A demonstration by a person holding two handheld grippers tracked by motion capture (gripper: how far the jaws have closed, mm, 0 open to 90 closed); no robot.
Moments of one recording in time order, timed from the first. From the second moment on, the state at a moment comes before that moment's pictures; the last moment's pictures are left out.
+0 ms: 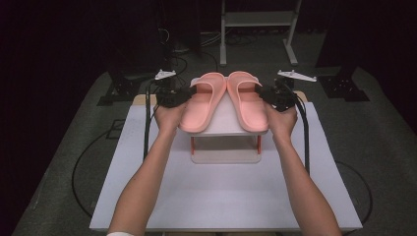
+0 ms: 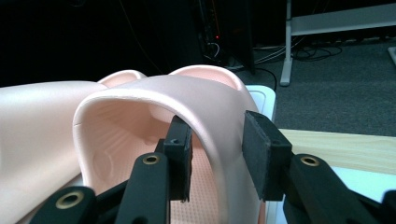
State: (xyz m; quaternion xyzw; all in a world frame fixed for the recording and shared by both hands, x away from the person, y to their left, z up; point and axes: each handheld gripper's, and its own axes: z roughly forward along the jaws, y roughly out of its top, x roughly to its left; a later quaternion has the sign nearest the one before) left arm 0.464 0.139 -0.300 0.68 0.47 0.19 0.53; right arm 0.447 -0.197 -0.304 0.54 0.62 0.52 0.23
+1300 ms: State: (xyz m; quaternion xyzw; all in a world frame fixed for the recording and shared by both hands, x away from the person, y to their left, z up) left arm 0.465 0.120 -0.307 0.67 0.46 0.19 0.55; right arm 0.454 -0.201 -0.306 0.50 0.65 0.54 0.19
